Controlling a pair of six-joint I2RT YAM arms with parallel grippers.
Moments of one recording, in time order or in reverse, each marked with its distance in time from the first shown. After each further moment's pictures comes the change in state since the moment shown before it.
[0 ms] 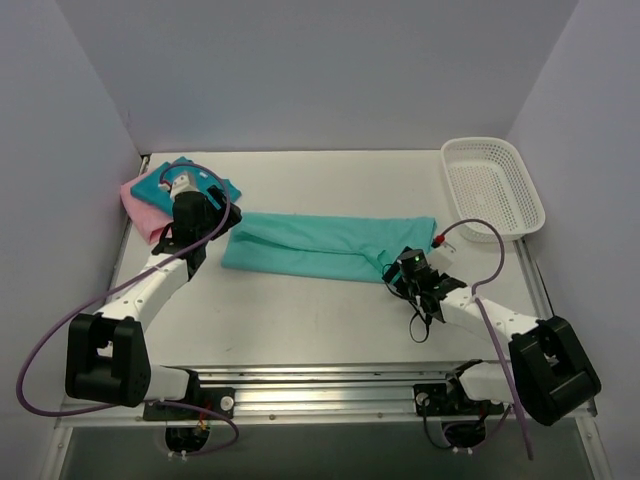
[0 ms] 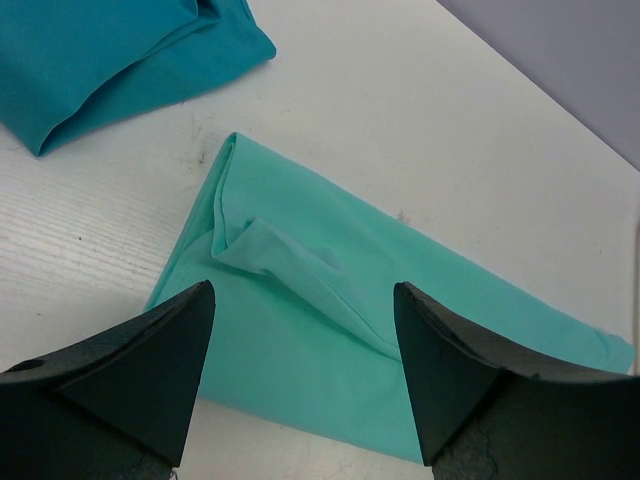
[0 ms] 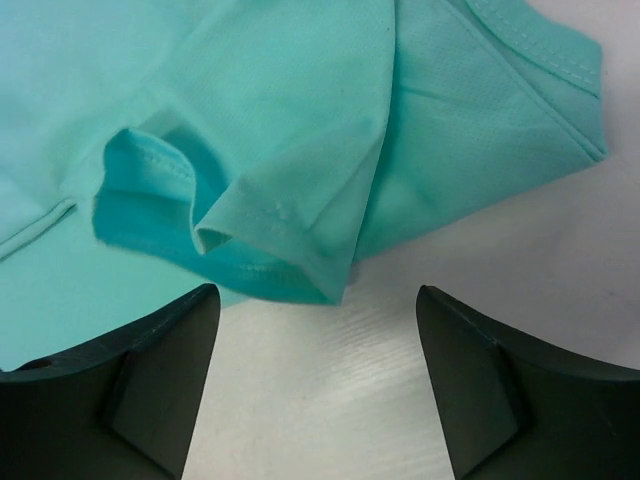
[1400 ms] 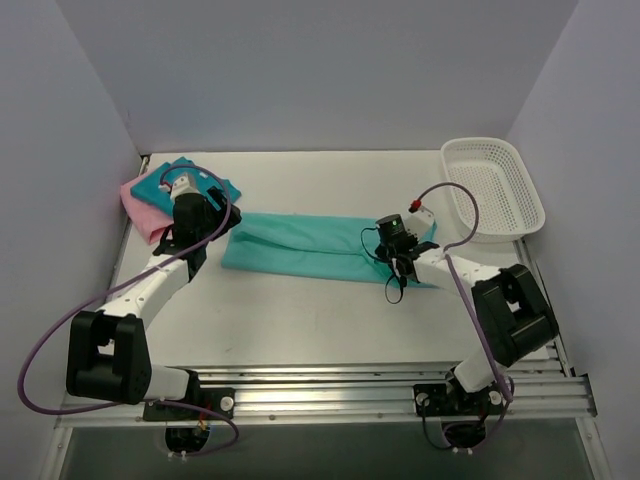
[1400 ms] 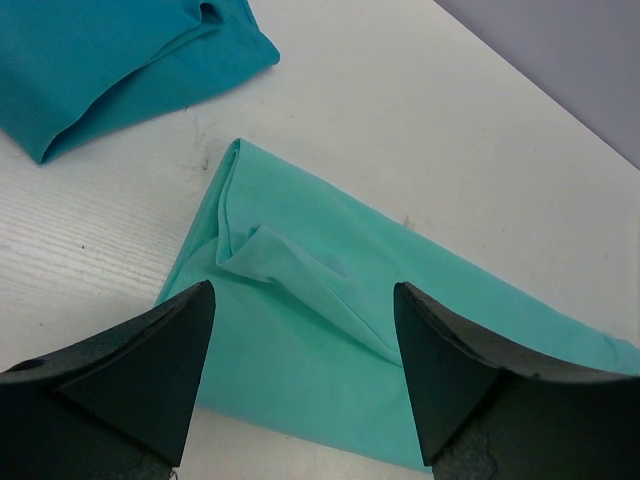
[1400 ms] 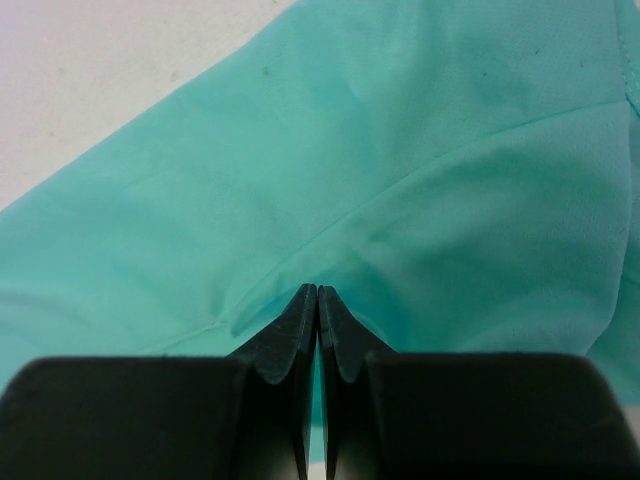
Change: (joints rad) left arm 0.006 0.013 -0.019 0.045 -0.001 0.011; right arm 0.007 0.341 0.347 0.053 0.064 -0.071
